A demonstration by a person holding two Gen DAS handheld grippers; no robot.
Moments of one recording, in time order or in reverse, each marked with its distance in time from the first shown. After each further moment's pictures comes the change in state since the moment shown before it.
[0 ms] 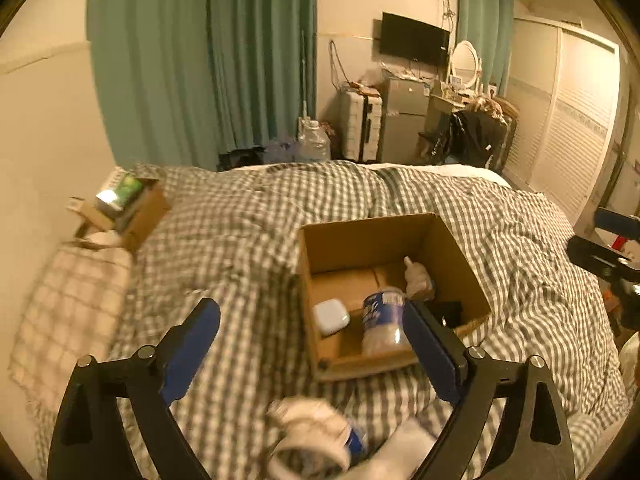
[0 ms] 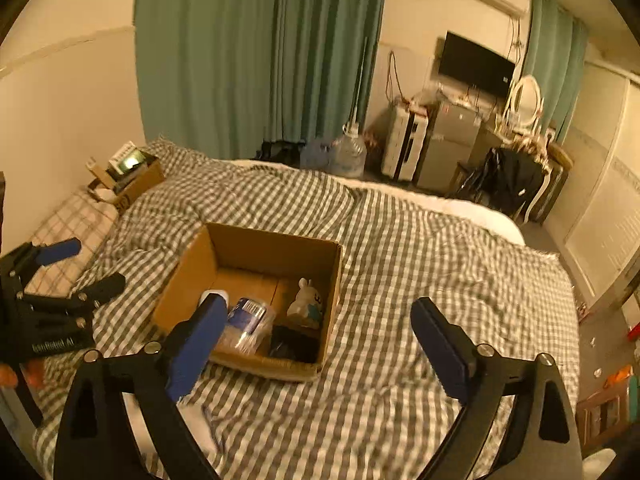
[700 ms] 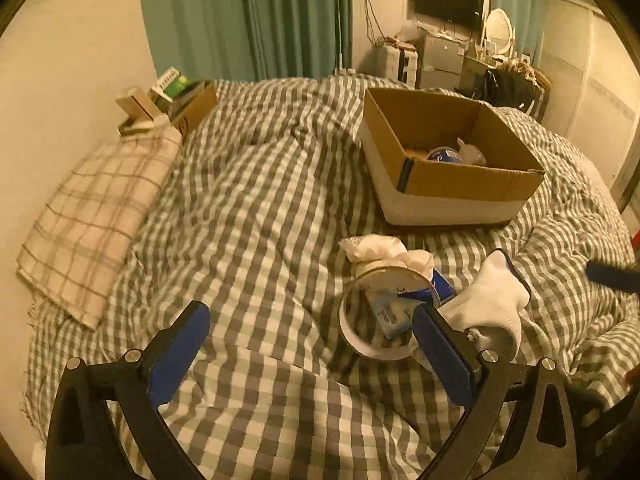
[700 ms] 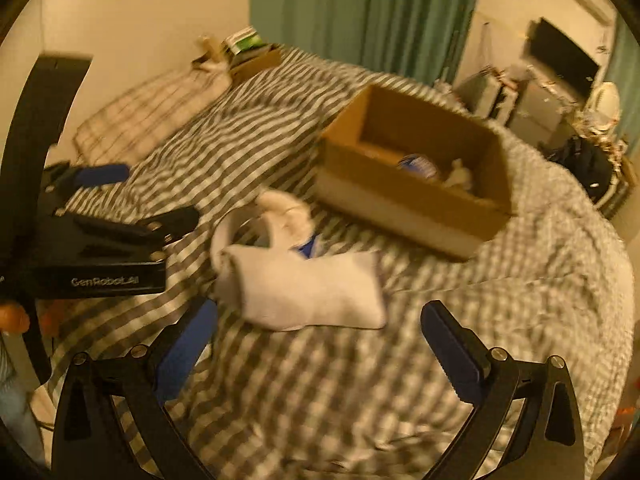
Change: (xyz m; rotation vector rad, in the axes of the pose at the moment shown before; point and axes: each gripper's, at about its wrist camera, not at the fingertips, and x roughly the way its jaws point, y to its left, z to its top) left arm 0.005 0.045 -0.153 -0.055 0.164 0.077; right arm 0.022 0.149 -0.156 -0.189 0.201 0.231
